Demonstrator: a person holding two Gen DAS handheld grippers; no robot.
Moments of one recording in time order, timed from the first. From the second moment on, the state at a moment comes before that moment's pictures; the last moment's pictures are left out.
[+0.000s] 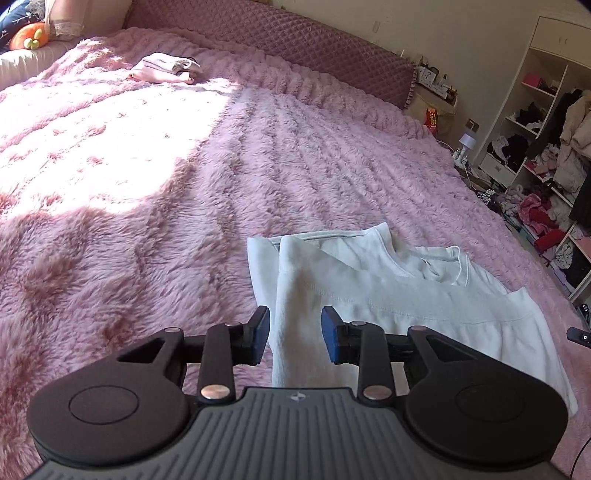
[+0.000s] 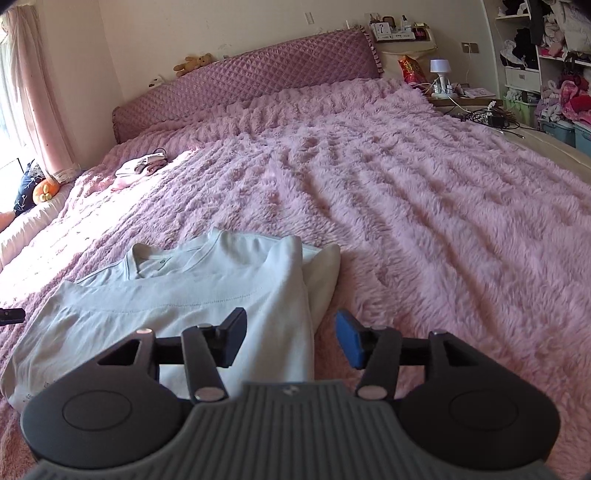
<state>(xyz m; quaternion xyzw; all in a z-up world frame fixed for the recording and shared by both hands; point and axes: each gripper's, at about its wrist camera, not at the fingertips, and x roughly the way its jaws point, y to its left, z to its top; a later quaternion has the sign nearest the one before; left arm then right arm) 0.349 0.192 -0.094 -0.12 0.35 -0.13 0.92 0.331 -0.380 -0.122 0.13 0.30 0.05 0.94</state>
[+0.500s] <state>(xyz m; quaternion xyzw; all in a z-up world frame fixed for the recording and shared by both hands) 0.409 0.154 -0.113 -0.05 0.36 -0.13 0.92 0.430 -0.351 -0.152 0.09 0.31 0.06 0.94</state>
